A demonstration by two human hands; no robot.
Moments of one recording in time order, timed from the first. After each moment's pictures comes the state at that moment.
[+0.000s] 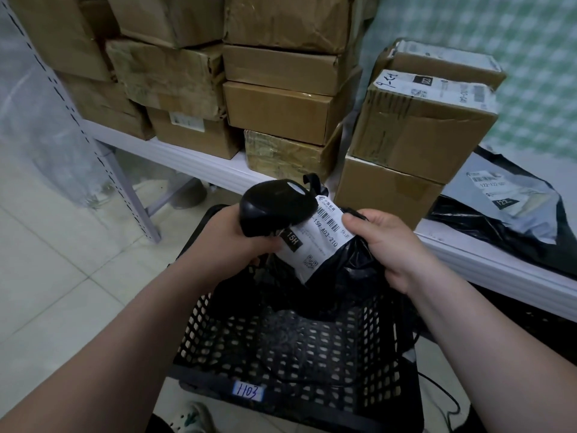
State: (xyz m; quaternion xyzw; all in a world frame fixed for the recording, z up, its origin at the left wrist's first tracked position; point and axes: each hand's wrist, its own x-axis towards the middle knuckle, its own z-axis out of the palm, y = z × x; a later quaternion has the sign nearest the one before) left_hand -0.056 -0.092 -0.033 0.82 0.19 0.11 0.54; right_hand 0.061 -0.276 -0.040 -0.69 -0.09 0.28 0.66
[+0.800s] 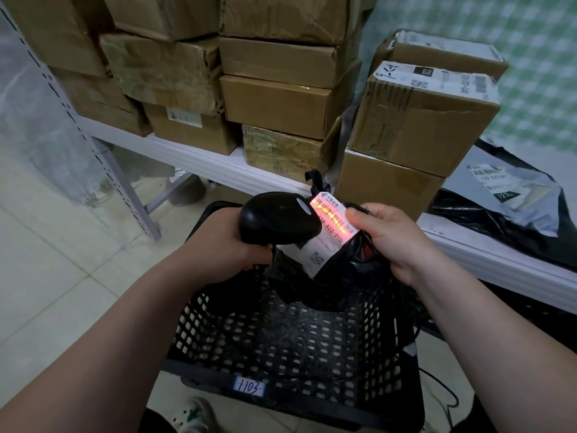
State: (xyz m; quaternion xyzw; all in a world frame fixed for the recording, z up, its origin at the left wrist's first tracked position) left_hand -0.061 -0.088 -0.026 0.86 0.14 0.06 0.48; right_hand 0.068 -0.282 -0.040 -0.72 -0.08 0.28 0.63
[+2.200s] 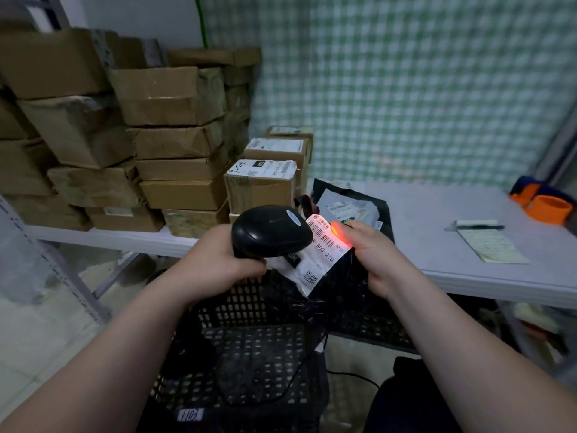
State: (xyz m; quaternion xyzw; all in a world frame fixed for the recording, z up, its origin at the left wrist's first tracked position) left_hand -0.073 -0.240 0.091 0.90 -0.03 0.07 0.44; right_hand 0.028 -0.453 0.043 -0.63 -0.07 0.18 0.75
